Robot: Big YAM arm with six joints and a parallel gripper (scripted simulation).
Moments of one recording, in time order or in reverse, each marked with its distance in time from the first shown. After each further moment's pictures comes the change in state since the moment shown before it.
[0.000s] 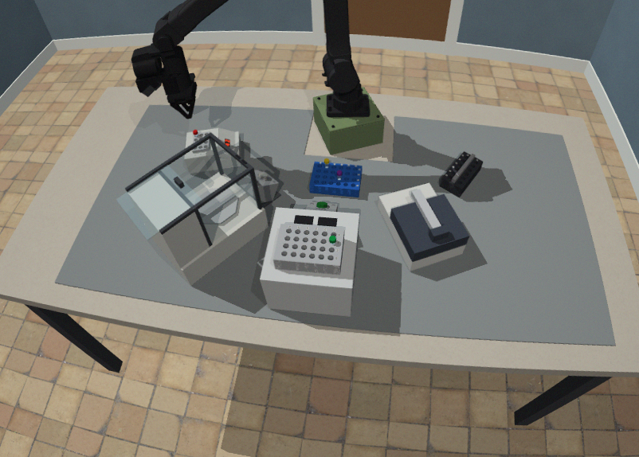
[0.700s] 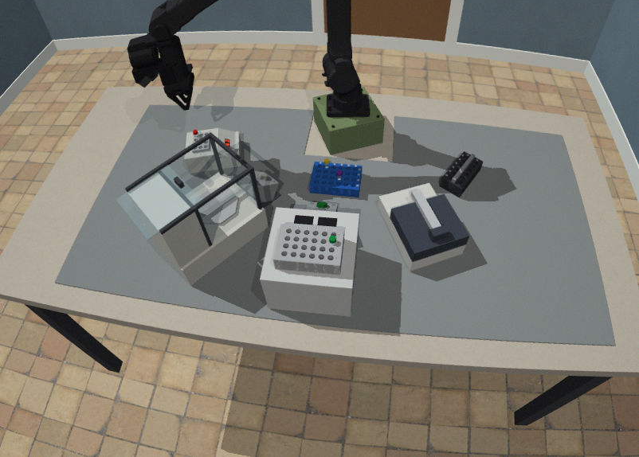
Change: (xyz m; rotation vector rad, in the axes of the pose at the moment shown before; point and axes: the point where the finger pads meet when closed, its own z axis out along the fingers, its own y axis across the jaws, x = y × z) arm 0.000 0.000 -0.030 0.000 0.003 0.000
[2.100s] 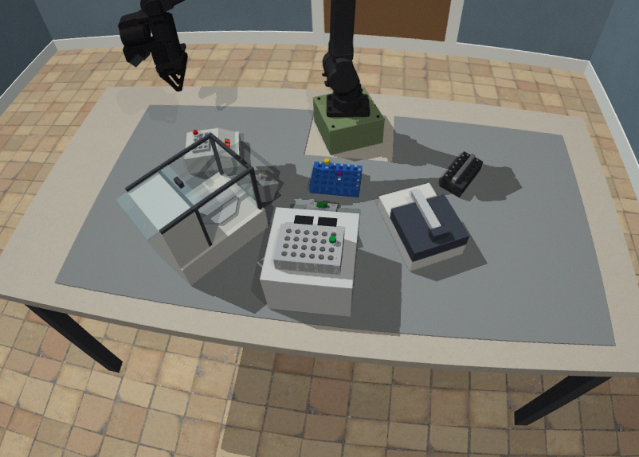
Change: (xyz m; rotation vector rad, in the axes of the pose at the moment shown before) arm -0.004 0.000 -0.064 0.000 -0.008 0.000
